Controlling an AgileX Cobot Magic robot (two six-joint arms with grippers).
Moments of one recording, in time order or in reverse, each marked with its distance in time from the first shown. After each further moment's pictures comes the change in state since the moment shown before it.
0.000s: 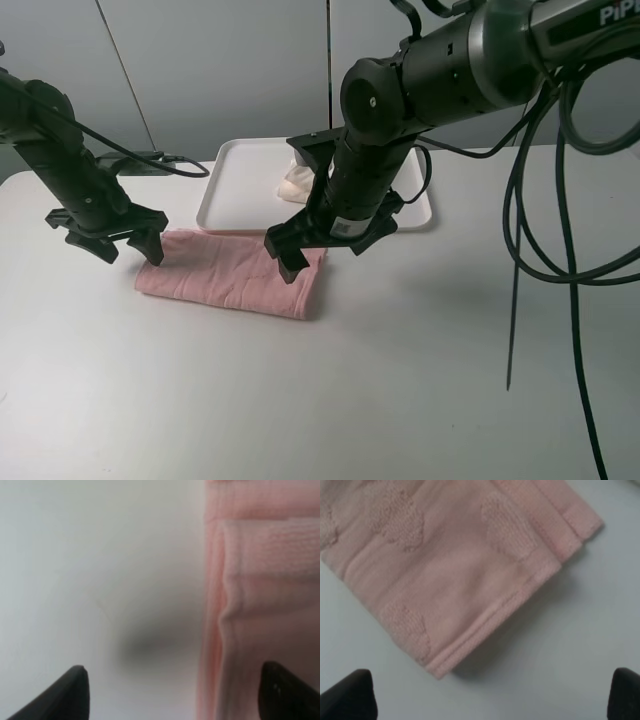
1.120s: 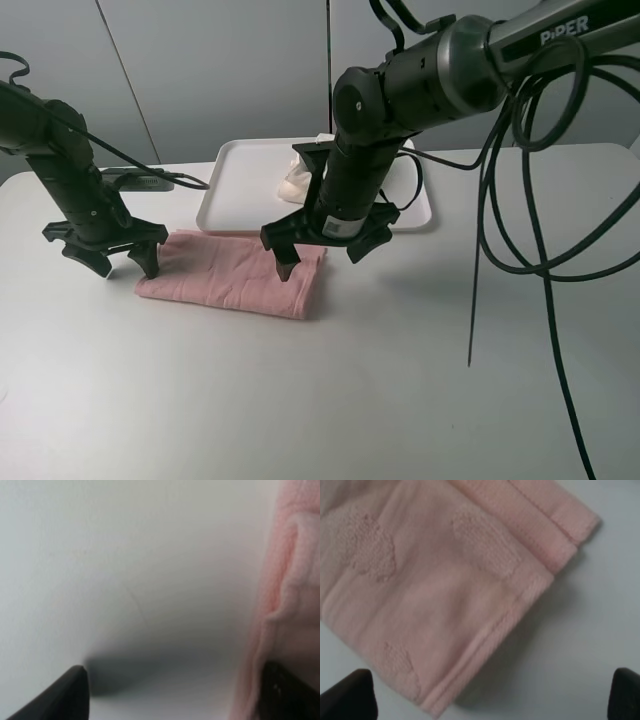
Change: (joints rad) left arm 0.000 0.061 -0.012 0.099 0.010 -0.126; right arm -0.030 0.120 -0.118 0.051 0.065 0.076
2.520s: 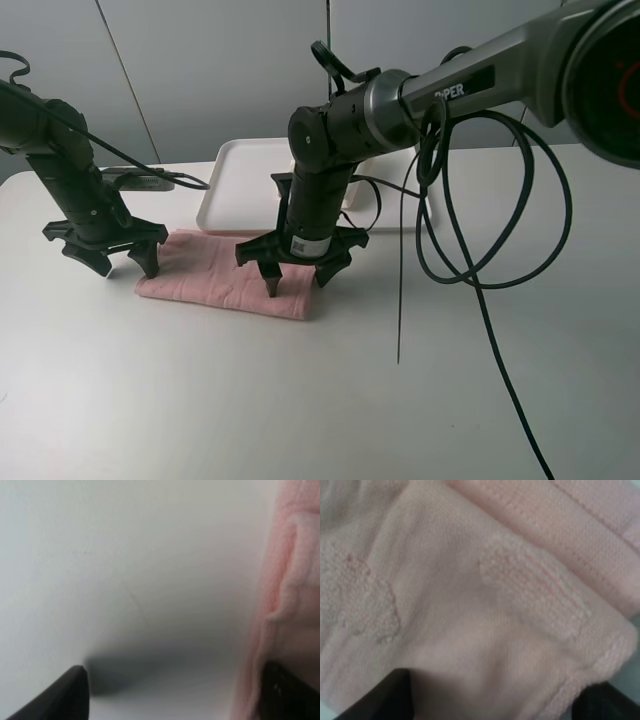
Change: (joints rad) left arm 0.000 0.000 -0.002 0.000 0.002 -0.003; right arm 0.036 0.188 -0.170 0.004 0.059 0.114
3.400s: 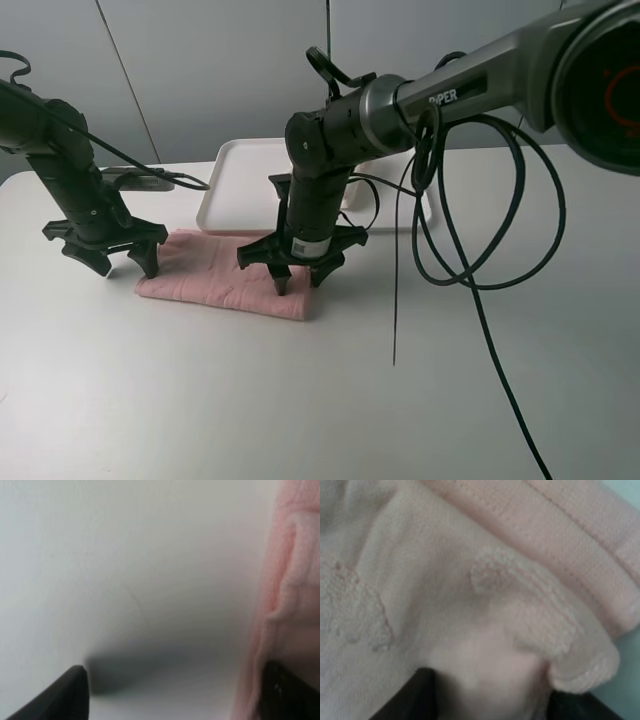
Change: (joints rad) left arm 0.000 0.000 0.000 0.012 0.002 0.000; right arm 0.010 0.018 -0.008 -0.030 -0.010 -0.014
